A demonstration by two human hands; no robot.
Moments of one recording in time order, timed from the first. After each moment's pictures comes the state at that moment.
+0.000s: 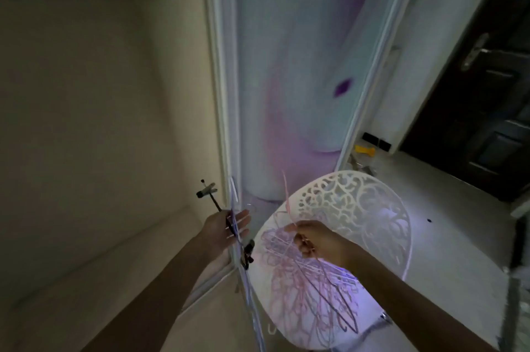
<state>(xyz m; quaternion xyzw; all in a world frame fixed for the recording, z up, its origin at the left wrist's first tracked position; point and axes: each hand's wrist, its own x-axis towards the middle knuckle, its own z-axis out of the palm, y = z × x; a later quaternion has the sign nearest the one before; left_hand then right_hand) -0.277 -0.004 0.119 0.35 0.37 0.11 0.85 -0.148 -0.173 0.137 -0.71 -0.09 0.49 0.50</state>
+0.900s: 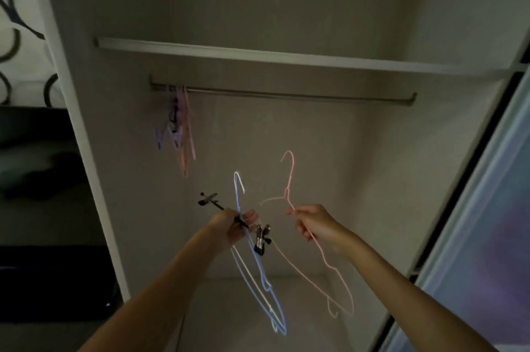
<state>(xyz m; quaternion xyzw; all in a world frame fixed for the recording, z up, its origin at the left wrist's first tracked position) -0.650 0.179 0.258 0.29 0.43 0.41 0.75 -0.467 0.128 0.278 -0.68 -0.52 0.39 0.34</state>
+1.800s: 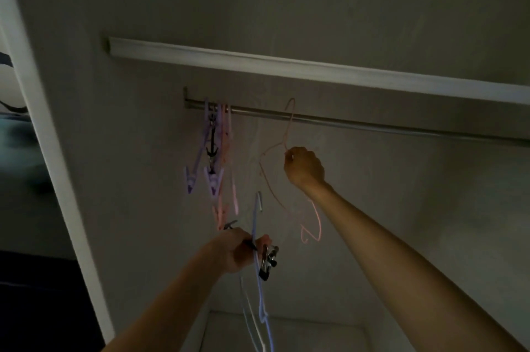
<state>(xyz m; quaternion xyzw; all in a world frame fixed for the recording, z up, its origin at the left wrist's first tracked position) -0.714 0.376 0.233 0.22 0.42 0.40 0.78 -0.575 0.423 0.351 -0.72 -0.63 0.07 0.29</state>
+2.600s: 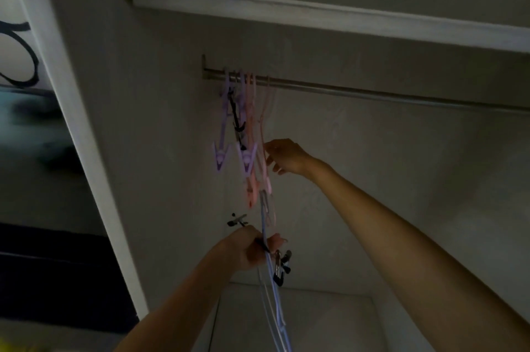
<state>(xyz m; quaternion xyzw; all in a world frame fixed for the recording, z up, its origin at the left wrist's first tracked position) -0.743 0.375 0.190 0.19 0.46 0.35 0.80 -0.631 0.449 0.321 -0.62 -0.67 0.33 0.24</state>
